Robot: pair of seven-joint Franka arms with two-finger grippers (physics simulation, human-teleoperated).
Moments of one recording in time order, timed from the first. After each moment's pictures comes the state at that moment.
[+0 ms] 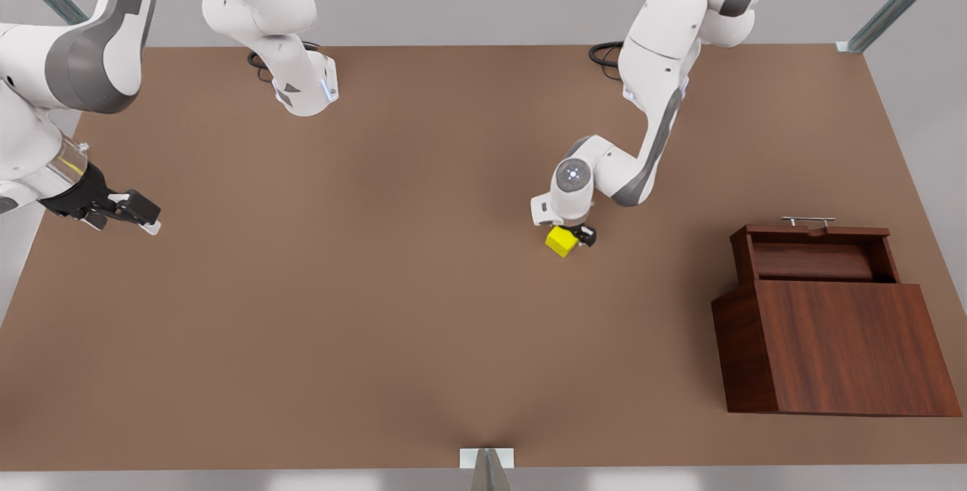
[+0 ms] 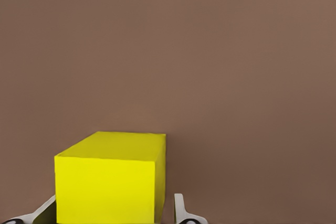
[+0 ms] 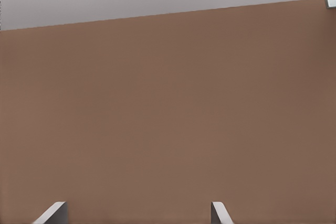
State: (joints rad) left arm -0.68 0.46 0.07 -2.14 0.12 2.51 -0.01; right arm 0.06 0.13 -0.13 -1.41 0.02 1.65 0.03
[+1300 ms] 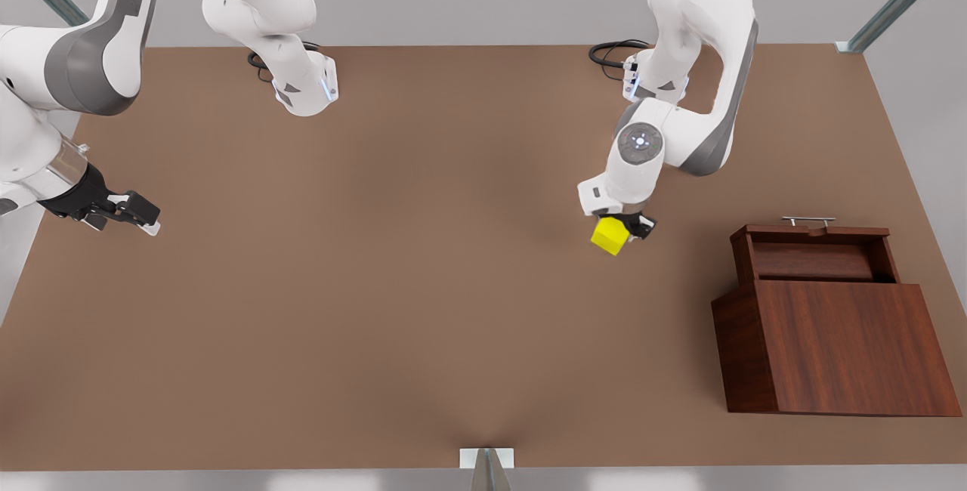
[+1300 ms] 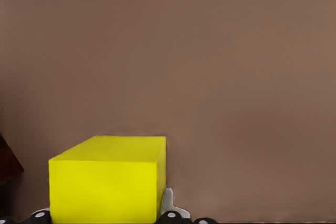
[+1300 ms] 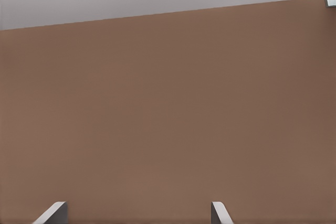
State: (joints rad) left arm -0.67 0.12 0.25 -2.05 0.14 2.13 0.17; right arm 0.05 0.13 -0.13 -1.41 0.02 1.65 0.03
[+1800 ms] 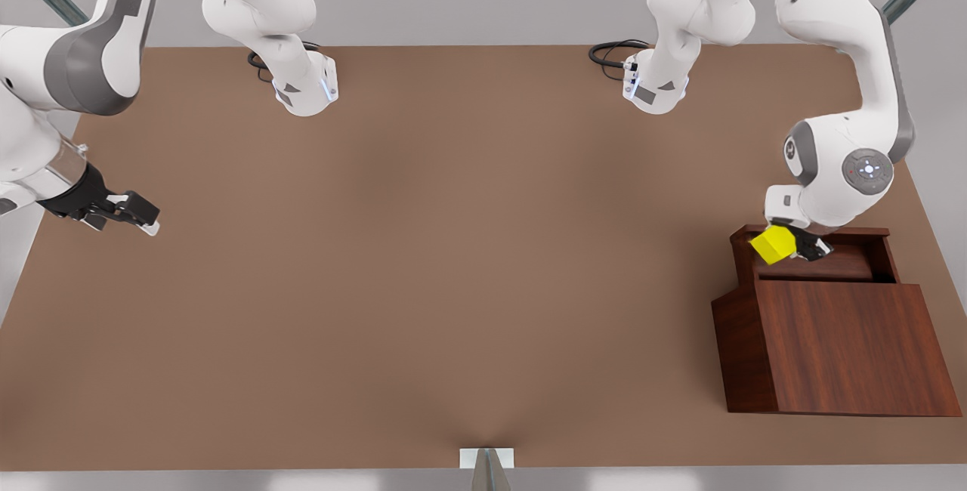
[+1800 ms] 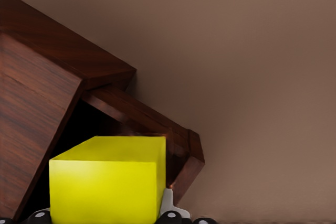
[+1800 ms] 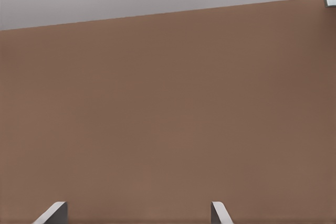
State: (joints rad) left arm -0.59 0.15 0.78 -2.06 0.10 2.18 1.20; right arm 0.05 0.13 -0.13 -1.41 0.02 1.65 0.03
